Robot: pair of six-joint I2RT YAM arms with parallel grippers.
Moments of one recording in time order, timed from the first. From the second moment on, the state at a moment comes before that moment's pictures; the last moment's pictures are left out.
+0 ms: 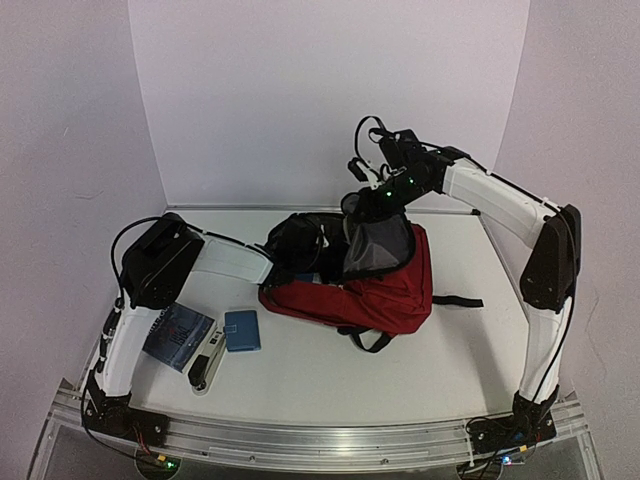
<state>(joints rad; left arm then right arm) -0.82 2.31 1.57 0.43 0.34 -1.28 0.59 2.01 1.99 -0.85 -0.25 0.06</state>
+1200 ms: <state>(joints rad) -0.78 2.18 1.58 0.05 0.64 -1.03 0.56 1.92 1.87 -0.89 -0.38 -0.17</state>
